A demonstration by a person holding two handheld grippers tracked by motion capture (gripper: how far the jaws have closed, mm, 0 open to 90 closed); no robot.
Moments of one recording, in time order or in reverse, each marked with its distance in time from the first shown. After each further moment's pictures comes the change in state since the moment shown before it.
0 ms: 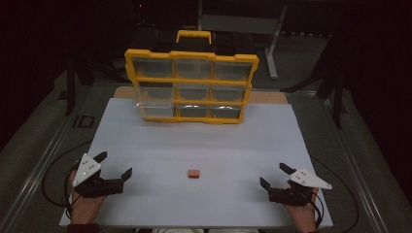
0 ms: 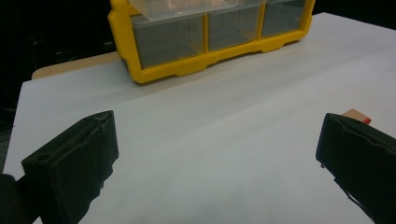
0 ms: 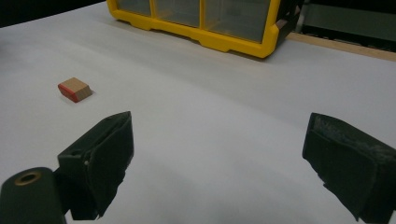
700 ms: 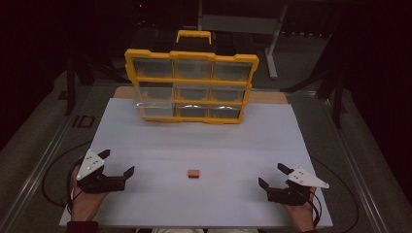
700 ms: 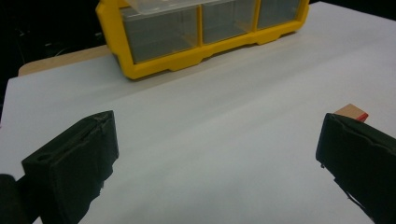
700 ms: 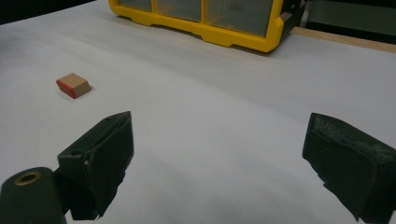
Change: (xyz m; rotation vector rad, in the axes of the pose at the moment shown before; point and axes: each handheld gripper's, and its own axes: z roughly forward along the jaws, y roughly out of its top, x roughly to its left) left arm 0.001 0.011 0.008 0.047 -0.044 0.016; right arm -0.002 -0.006 0.007 0.007 0.013 0.007
